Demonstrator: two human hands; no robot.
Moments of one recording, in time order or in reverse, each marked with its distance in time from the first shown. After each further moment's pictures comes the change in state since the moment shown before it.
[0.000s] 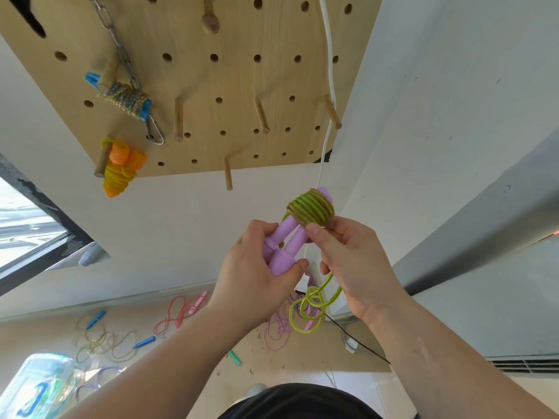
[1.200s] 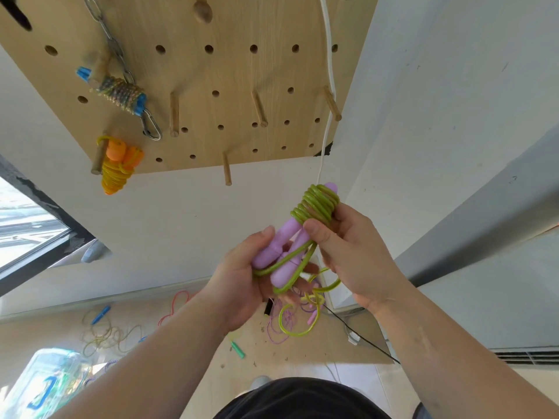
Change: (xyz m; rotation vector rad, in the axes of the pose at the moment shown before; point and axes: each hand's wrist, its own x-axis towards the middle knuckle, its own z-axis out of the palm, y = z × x) left_hand 0.012 -0.016 0.000 -1.056 -0.562 -0.485; right_hand 0.004 -0.006 -0.006 -0.082 -0.144 -0.113
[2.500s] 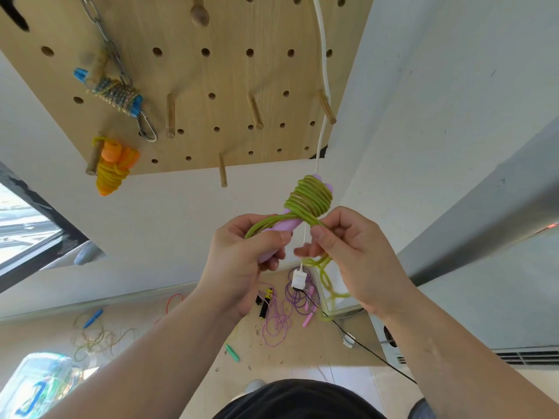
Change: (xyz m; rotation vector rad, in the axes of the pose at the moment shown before) left_hand 0.000 0.016 0.026 0.114 0.422 0.303; right_hand -0.015 -0.007 -0.010 -0.011 -0.005 0.003
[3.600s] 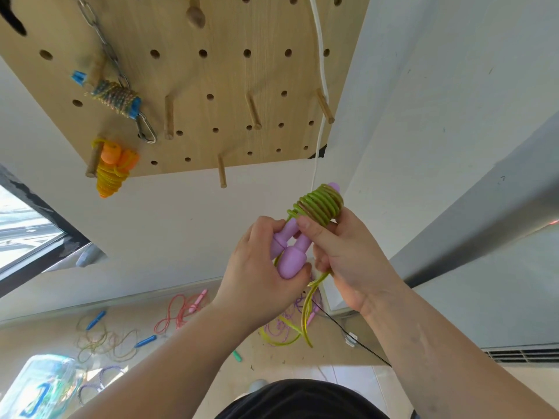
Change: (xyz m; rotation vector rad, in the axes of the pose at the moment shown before) left_hand -0.010 -0.028 -0.001 0.915 -0.013 0.567; right_hand 0.014 0.011 0.011 0.194 0.128 0.181
